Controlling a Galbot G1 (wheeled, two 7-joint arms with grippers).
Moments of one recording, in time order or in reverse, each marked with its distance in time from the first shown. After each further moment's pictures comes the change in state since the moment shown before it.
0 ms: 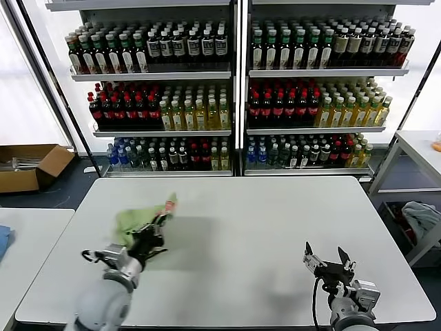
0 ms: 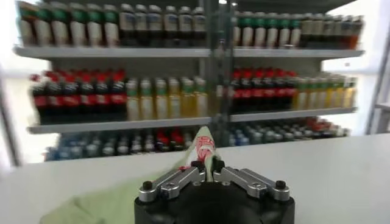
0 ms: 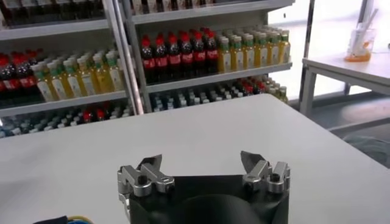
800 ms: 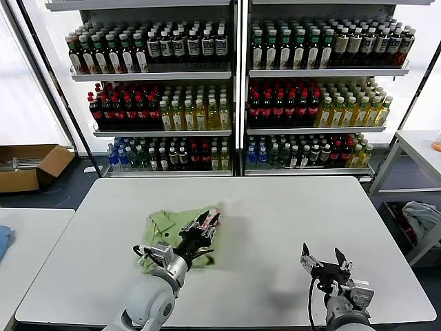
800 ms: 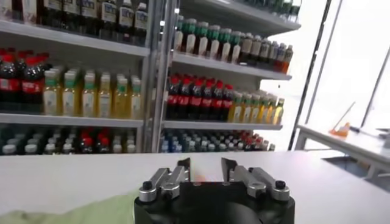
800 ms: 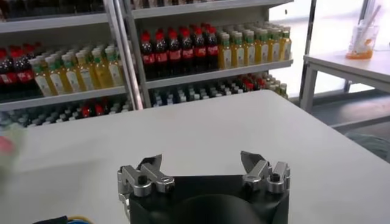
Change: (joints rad) left arm -0.095 -0.121 0.201 0.041 -0.023 -0.035 0.015; right arm 0.023 0.013 -0.030 -0.033 -0.024 -0.009 -0.001
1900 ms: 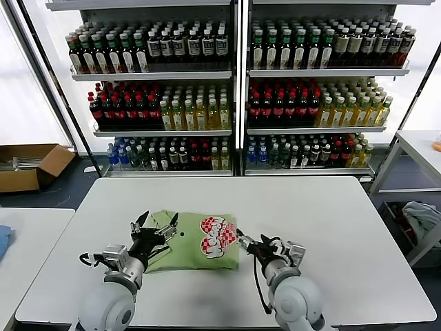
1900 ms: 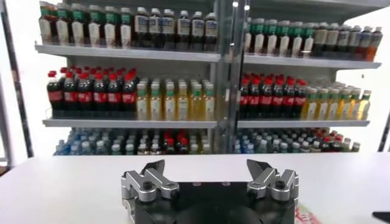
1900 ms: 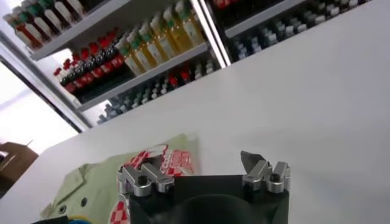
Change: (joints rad) left arm 0.128 0.121 -0.207 -0.130 -0.030 0.078 -0.157; right arm 0.393 -0.009 -0.341 -0.281 0.464 -0.044 0.160
